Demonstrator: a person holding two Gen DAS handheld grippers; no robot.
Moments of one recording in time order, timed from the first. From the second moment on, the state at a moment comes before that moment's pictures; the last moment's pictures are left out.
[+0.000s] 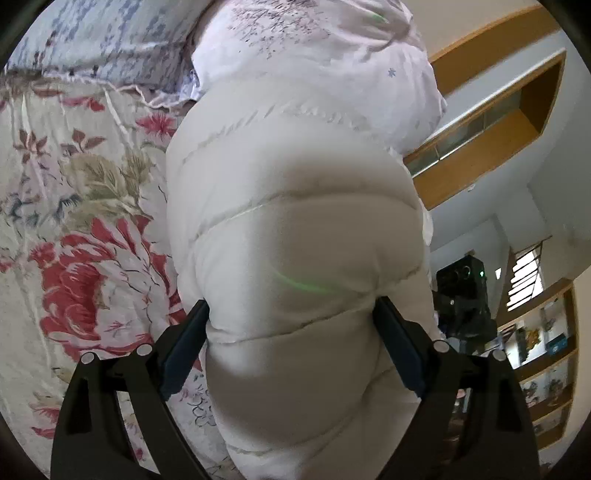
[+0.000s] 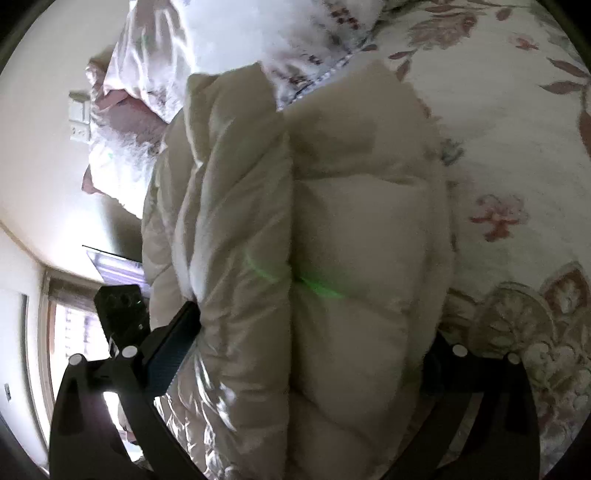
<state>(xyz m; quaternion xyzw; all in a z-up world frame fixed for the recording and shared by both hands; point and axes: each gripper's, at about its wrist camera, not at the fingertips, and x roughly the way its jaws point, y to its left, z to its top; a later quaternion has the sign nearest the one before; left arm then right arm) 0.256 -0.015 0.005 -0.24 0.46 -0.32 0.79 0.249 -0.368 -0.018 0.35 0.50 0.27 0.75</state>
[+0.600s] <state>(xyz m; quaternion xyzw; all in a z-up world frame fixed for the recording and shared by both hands) 0.226 0.027 0.048 -0.27 0.39 -0.33 0.82 0.249 -0.312 0.031 0.31 0.44 0.35 0.77</state>
